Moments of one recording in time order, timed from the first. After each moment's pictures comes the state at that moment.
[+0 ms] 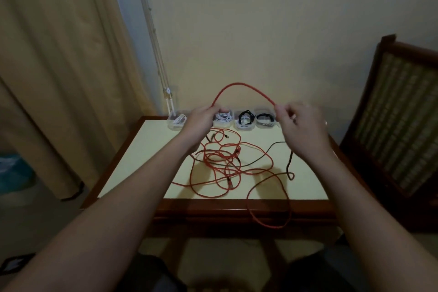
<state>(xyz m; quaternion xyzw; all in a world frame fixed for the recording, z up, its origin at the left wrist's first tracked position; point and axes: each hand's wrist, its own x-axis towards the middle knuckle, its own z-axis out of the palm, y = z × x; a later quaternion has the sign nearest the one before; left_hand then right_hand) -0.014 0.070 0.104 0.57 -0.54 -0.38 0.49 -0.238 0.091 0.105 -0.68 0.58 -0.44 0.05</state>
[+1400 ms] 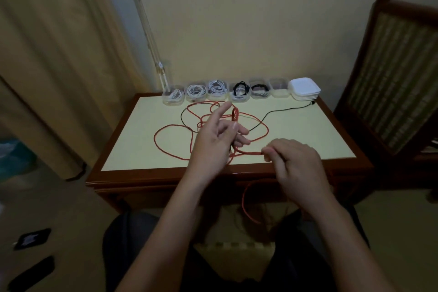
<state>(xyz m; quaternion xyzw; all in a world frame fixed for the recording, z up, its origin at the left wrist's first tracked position) -0.052 0.207 0.062 0.46 -0.58 -0.42 0.52 -0.233 0.223 0.026 -0.76 0.53 -0.36 0.02</state>
